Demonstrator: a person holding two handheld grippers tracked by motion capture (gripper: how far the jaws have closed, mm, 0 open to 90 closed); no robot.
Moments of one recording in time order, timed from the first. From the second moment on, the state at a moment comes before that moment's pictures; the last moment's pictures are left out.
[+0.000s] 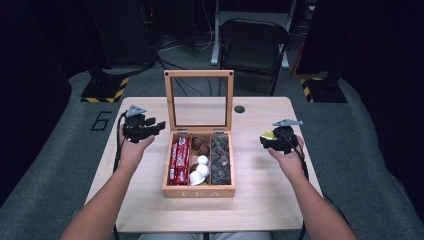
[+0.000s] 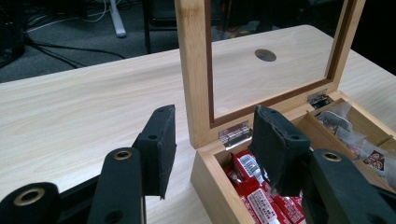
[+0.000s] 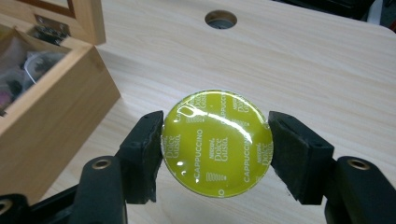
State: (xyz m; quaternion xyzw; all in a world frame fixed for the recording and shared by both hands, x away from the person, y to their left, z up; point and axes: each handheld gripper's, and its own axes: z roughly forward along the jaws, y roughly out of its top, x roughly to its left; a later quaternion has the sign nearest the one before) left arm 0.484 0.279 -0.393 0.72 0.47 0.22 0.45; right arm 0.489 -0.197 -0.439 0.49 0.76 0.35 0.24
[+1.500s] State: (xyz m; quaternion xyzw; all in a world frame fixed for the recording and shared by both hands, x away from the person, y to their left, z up) left arm 0.483 0.277 -0.392 0.72 0.47 0.22 0.46; right arm 0.488 -0.229 -0.495 0.56 0.74 0.29 0.23
